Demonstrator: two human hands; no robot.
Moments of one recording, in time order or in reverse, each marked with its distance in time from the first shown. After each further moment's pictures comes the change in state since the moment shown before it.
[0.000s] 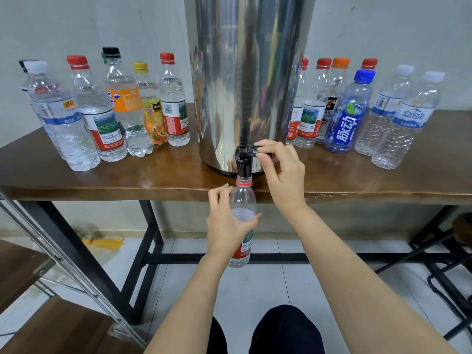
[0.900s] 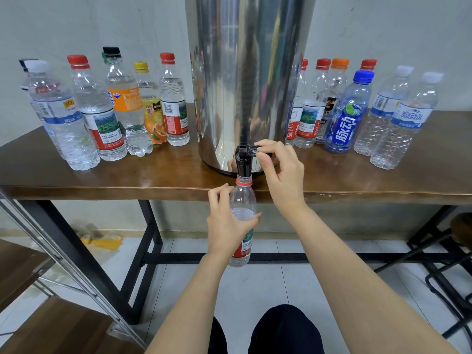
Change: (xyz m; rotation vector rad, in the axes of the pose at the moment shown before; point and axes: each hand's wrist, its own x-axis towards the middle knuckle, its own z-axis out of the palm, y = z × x) left_hand 0.000 0.001 0.001 -0.016 0.007 -0.020; right_hand 0.000 -0.001 -0.001 0.016 -0.019 0.032
